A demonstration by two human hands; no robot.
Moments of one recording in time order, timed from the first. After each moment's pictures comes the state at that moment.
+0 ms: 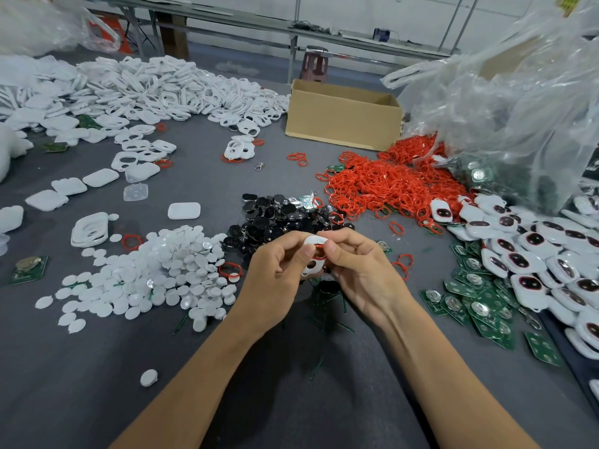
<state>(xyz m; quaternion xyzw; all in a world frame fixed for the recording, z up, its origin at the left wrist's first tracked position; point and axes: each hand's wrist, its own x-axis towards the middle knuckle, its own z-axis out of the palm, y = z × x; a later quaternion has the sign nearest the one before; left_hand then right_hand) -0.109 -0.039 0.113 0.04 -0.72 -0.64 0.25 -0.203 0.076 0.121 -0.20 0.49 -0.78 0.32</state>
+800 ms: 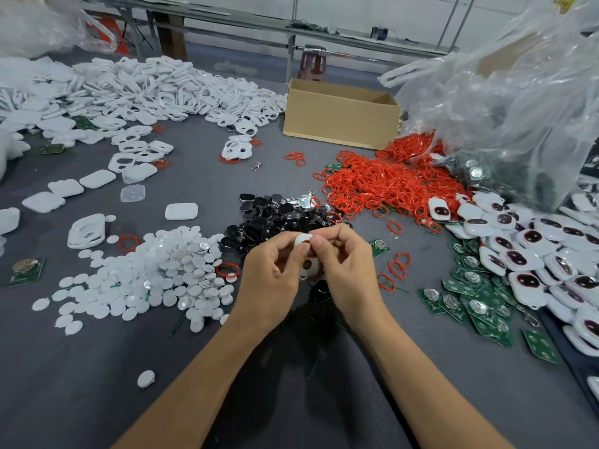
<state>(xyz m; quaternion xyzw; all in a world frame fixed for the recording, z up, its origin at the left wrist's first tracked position) -0.109 -0.032 0.114 0.12 -0.74 -0.59 0.30 -0.182 0.059 0.119 -0.25 0.69 -0.68 0.06</state>
